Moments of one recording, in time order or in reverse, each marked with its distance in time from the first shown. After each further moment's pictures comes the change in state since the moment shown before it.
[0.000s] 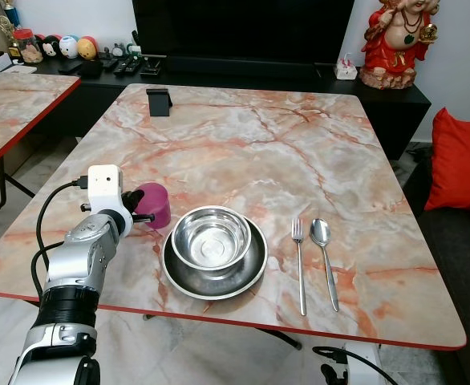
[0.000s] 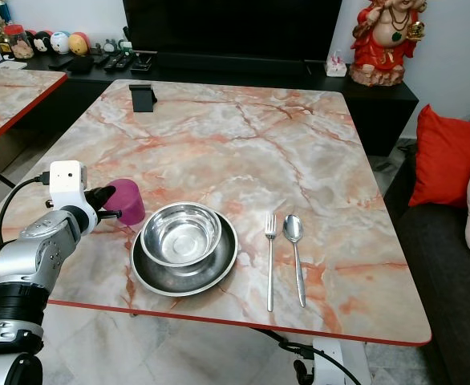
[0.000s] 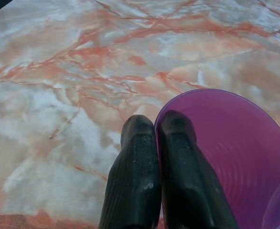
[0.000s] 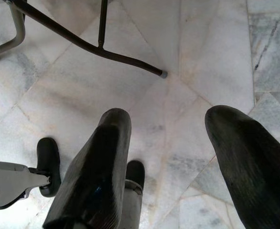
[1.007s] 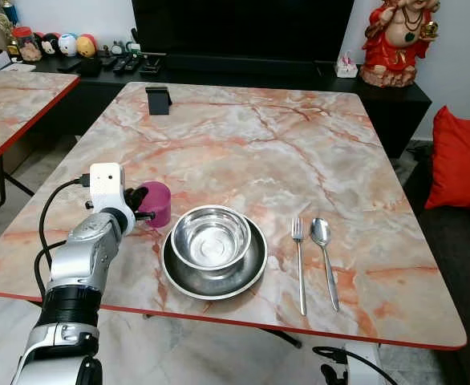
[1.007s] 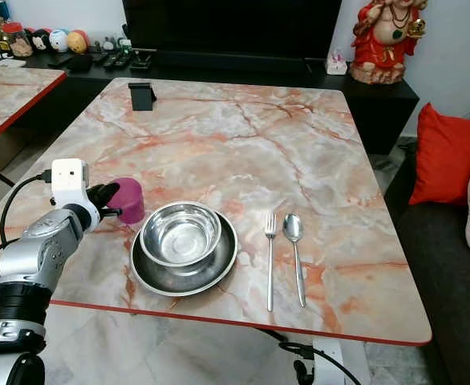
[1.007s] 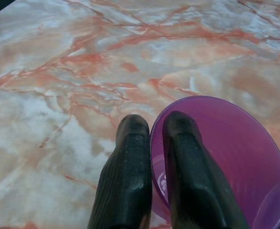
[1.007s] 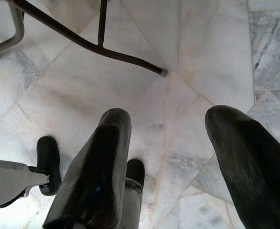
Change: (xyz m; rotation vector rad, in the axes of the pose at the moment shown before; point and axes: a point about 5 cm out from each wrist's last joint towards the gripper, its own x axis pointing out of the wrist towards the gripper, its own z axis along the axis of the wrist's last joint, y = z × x) left arm 0.001 -0.004 0.003 -0.003 -0.033 -0.020; right arm 0.000 0.000 0.000 -0.002 0.001 0.001
